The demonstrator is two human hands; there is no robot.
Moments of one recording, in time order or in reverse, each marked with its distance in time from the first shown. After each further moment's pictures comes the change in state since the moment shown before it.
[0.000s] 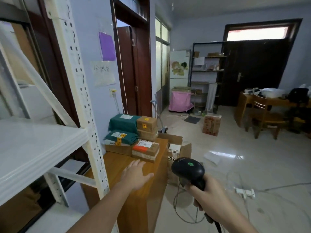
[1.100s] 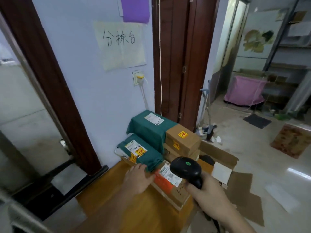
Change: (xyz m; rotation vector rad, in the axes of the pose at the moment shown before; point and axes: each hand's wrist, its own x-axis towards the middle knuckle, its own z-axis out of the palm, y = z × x) left_hand 0.442 -0.132 0.030 -0.078 0.029 -0.452; right_hand 0.578 -0.001 0.087 -0.136 -0.452 -0.097
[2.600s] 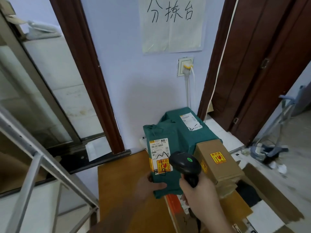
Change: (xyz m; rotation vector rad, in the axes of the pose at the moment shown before) left_hand 0.057 -0.003 0.064 -1.305 0.105 -0.421; right_hand 0.180 -0.005 -0.005 -0.009 -0.259 -0.107
